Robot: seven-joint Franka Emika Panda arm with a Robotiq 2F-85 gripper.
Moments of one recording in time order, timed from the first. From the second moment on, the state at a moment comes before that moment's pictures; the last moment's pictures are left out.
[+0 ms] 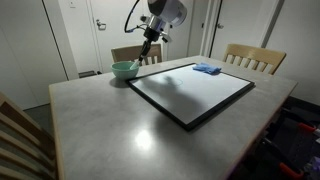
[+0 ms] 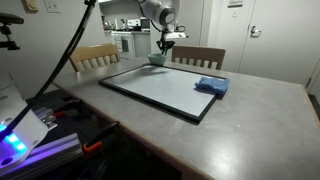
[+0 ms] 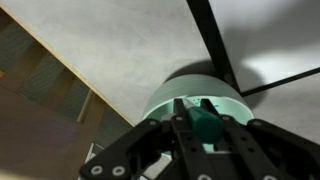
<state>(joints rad) -0.11 1.00 0.32 -1.16 0.14 2.40 -1.14</state>
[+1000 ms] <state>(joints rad) -0.11 1.03 0.36 -1.17 0.16 2.40 -1.17</state>
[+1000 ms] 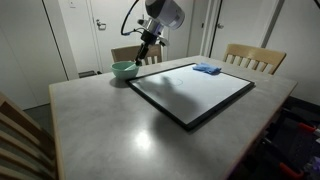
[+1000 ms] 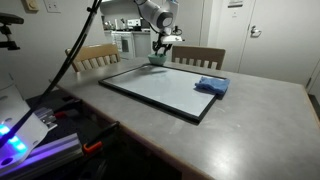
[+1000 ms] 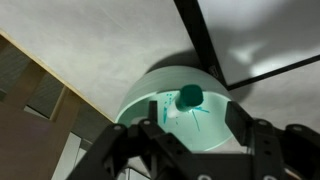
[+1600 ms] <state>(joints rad) -0.11 0.96 0.36 -1.16 0.16 2.25 -1.17</state>
